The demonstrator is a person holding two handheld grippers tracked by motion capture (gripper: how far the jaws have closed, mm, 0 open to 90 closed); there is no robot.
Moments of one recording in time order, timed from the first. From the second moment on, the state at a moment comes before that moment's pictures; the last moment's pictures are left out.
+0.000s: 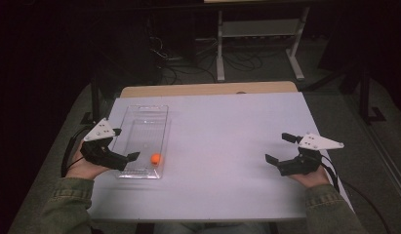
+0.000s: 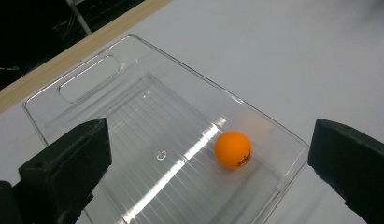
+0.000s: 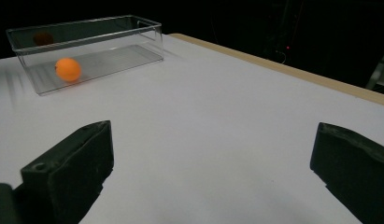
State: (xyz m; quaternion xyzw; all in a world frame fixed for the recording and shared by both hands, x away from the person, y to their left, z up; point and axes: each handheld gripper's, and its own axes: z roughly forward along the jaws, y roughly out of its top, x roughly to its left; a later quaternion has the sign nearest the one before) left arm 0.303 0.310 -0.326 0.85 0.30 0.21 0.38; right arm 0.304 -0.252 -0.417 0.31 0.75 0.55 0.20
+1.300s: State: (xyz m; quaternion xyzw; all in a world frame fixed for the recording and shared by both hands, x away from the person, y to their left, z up) left arm 0.281 0.342 -0.373 0.78 0.34 0.22 0.47; right arm 0.304 -0.250 -0.418 0.31 0.75 0.55 0.20
